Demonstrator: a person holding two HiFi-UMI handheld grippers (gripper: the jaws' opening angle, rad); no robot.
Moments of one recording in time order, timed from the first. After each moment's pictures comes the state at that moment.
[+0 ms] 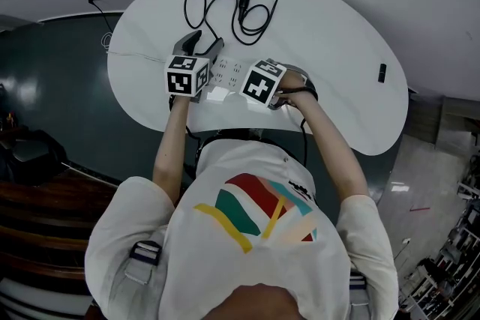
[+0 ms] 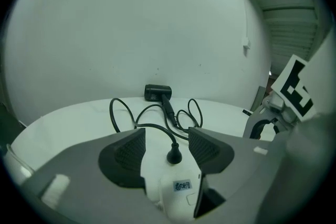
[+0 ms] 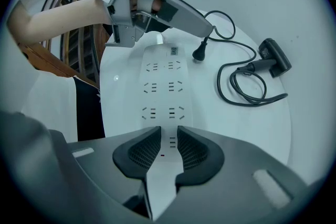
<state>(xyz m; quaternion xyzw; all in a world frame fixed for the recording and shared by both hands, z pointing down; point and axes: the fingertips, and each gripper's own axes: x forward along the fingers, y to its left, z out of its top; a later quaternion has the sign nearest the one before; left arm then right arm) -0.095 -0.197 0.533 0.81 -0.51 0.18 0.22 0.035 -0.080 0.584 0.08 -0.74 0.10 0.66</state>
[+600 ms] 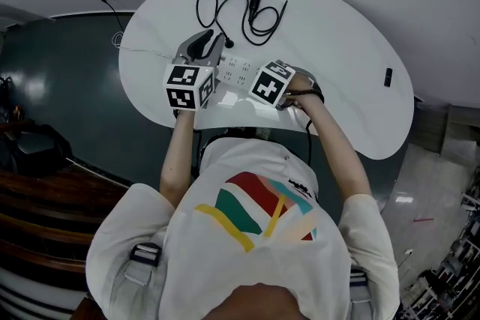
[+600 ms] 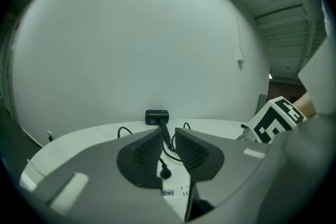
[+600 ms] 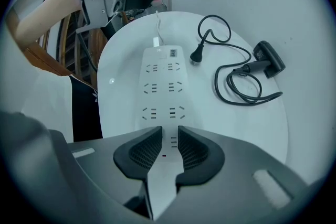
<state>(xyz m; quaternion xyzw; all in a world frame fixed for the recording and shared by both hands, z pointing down) -0.099 -0.171 0.448 0.81 -0.55 0.11 0.16 0.036 -0.079 0.583 0.11 -0.75 0.09 0.65</state>
